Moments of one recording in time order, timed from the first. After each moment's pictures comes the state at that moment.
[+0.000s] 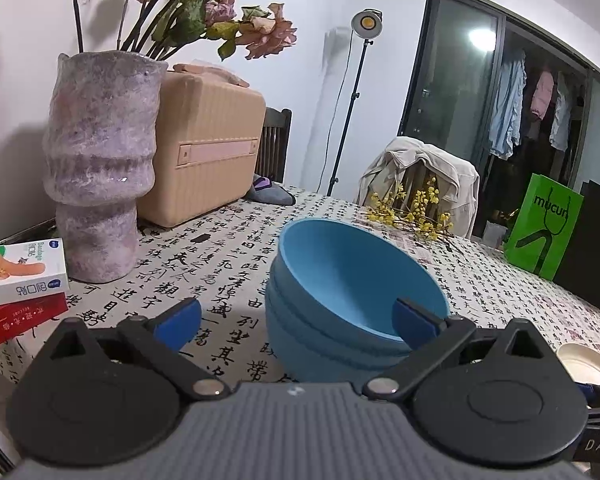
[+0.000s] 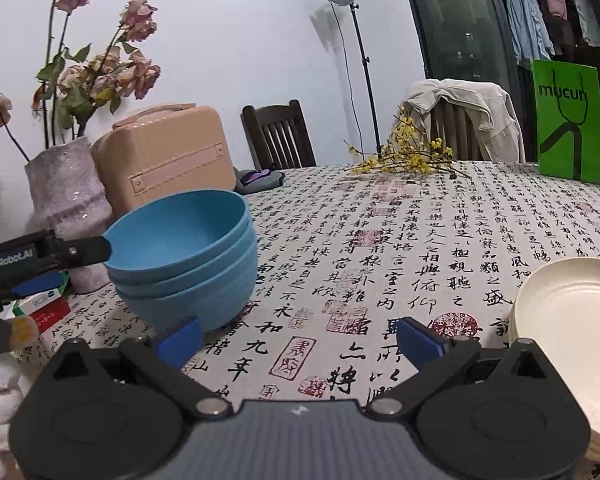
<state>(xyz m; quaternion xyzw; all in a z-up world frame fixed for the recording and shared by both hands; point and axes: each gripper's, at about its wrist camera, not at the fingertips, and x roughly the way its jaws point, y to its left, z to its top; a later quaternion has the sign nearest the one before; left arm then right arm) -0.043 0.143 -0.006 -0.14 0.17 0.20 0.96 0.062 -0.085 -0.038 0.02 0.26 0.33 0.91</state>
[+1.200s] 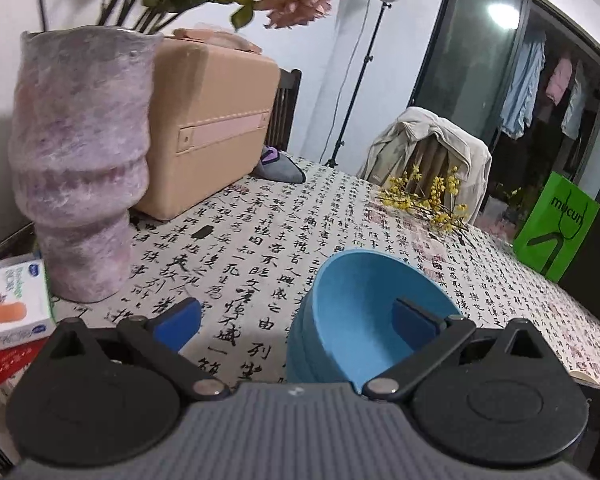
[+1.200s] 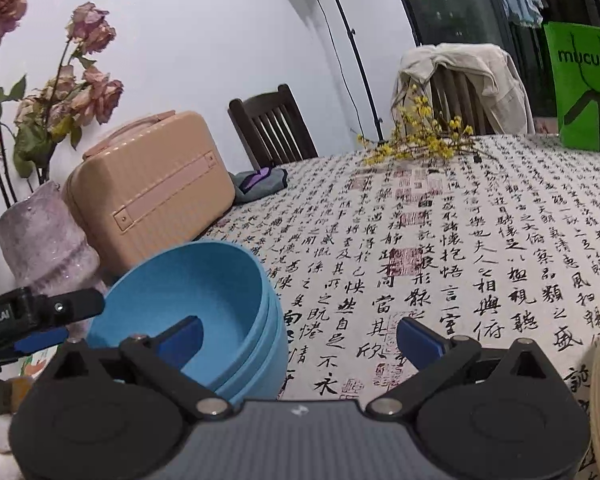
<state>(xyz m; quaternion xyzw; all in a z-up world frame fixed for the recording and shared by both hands) 0.011 0.200 0.022 -0.18 0.24 0.18 0.94 0.135 -0.016 -0.011 0.07 0.32 0.32 0.89</state>
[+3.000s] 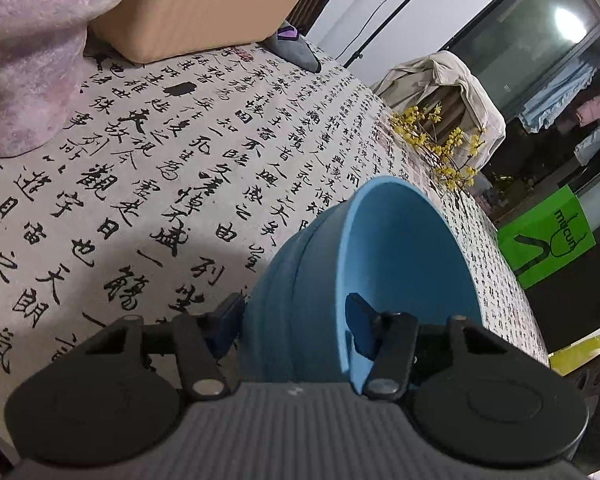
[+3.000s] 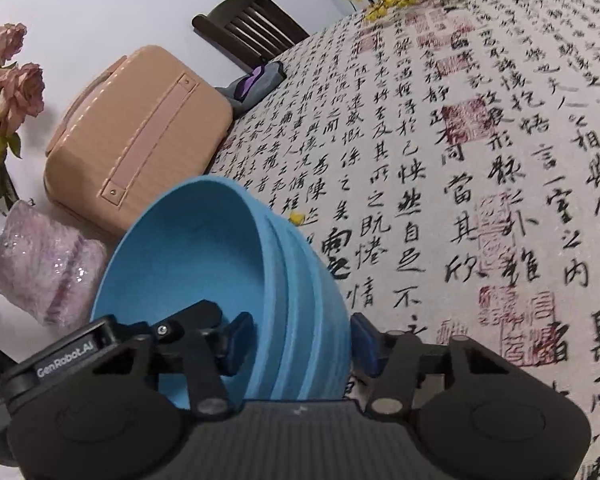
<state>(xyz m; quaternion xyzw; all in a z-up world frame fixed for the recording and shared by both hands) 0.070 0.236 -0.041 -0.38 0.34 0.13 0.85 0.197 0.033 -0.064 0.19 0.51 0.35 0.76</state>
